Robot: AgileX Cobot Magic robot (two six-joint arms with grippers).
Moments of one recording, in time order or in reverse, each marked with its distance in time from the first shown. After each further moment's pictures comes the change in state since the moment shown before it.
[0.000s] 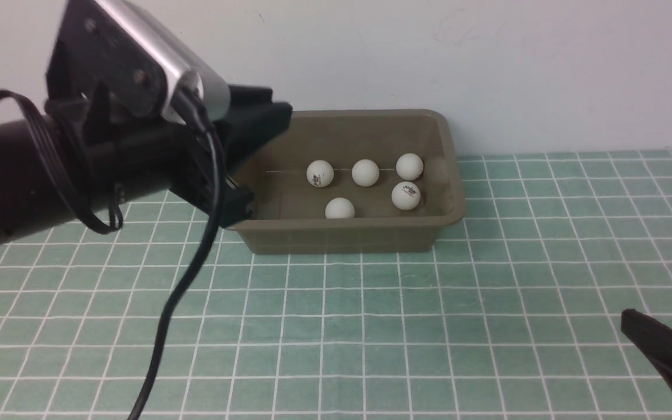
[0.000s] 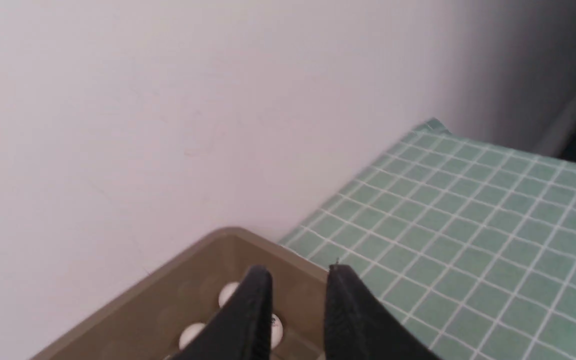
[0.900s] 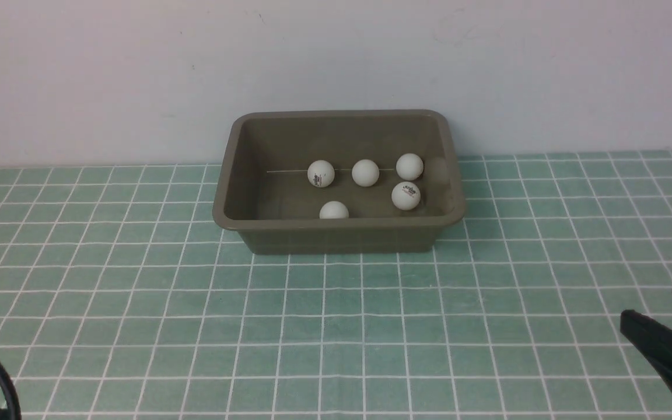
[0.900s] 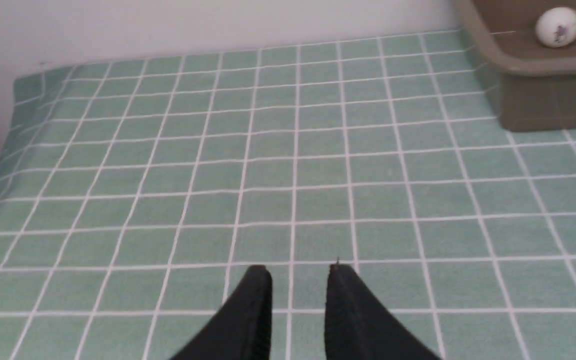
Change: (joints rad) right arm 0.000 -0.001 0.000 0.000 0.004 0.000; left arm 0.507 -0.836 0.620 1.335 -0.041 -1.442
